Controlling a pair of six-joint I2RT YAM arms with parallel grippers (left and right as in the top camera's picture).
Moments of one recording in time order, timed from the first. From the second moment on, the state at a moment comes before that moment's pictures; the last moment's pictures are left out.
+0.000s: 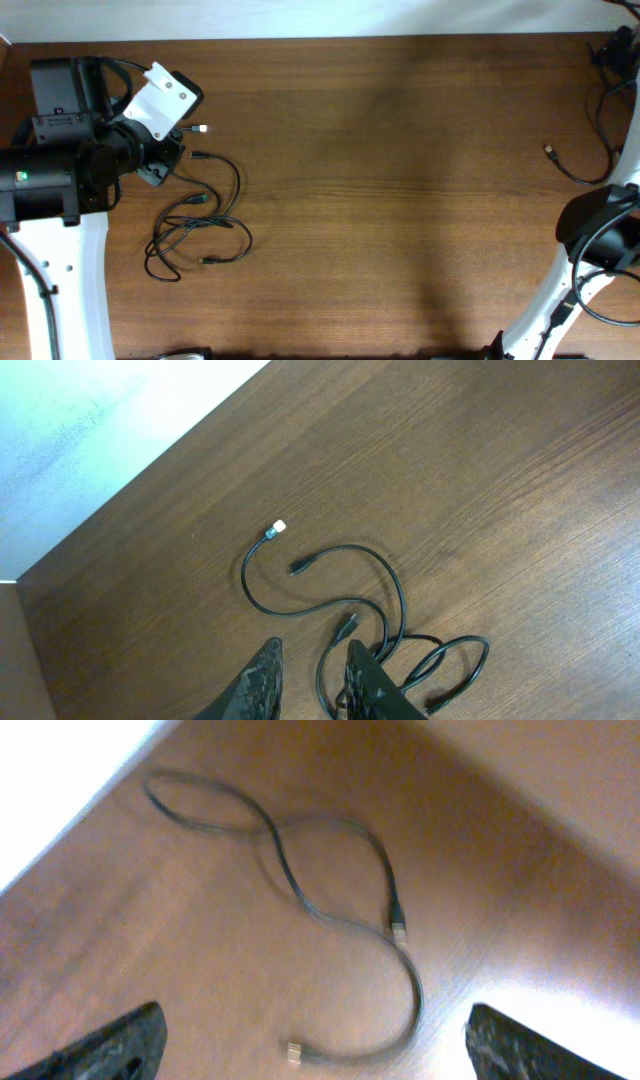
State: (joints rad) left arm 0.08 1.40 1.80 -1.30 0.19 0.72; right arm -0.39 2.28 2.49 -1.30 0.31 0.51
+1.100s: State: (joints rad) left arm 0.08 1.40 1.80 -1.32 0.19 0.73; right arm -0.47 2.32 1.96 -1.17 0.33 1.60
